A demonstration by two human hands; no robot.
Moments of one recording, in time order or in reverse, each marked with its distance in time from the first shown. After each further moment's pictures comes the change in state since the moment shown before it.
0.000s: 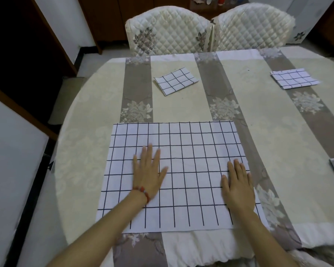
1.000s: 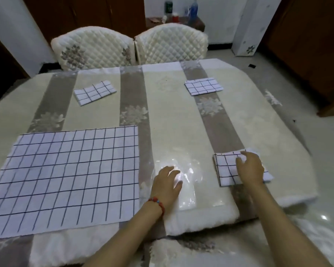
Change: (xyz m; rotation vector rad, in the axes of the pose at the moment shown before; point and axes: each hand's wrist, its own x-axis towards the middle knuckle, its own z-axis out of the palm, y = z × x) left_hand -0.023 0.393 0.046 -0.413 -0.146 0.116; right_hand 0.094 0.318 -0.193 0.300 0.192 0.325
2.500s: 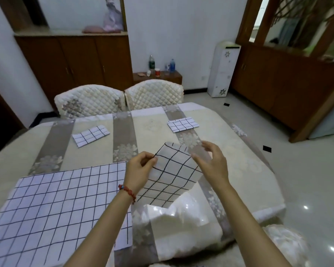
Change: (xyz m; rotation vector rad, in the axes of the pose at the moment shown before) left_hand -0.009 0.087 -0.147 -0.694 0.409 0.170; right_hand -0.072 -0.116 -0.097 0.517 0.083 -0.420
